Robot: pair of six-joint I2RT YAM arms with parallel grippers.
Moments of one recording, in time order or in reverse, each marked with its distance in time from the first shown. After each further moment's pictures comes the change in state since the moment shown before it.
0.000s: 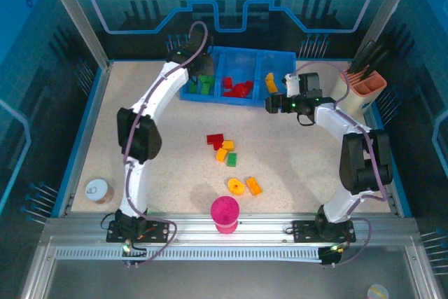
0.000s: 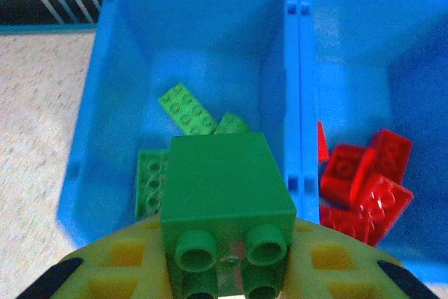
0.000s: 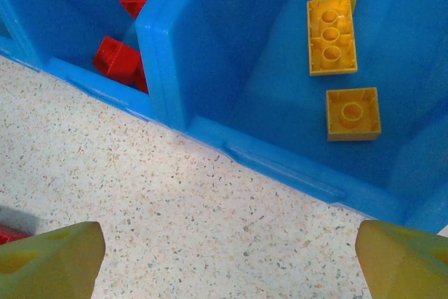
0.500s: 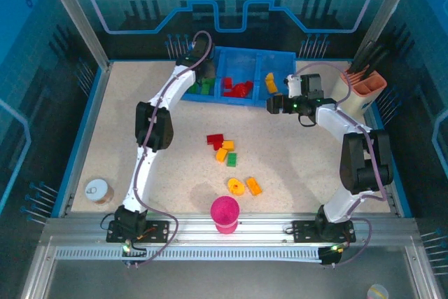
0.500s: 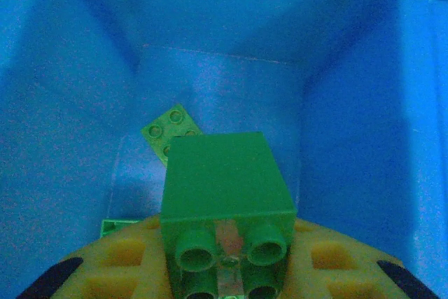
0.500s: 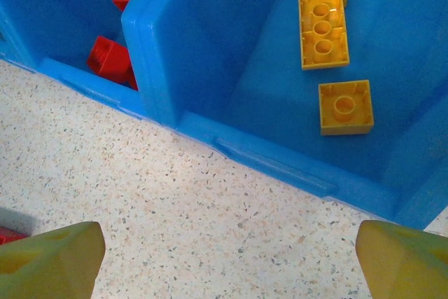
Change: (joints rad) left arm 0.048 0.298 0.188 0.084 0.000 -0.032; right arm -0.014 0.000 -0.015 0.016 -0.011 0.008
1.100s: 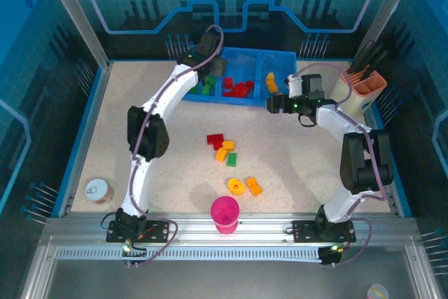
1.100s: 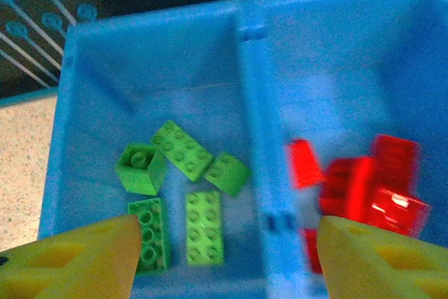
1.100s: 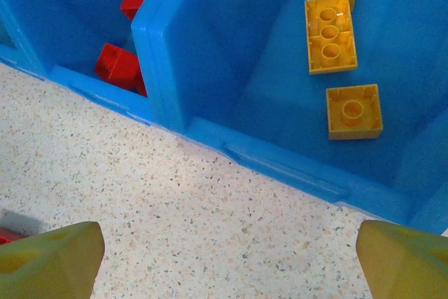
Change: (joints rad) left arm -0.125 -0.300 -0.206 0.002 -0.058 0.202; right arm -0.006 0.000 -0.011 0.029 -0.021 0.011
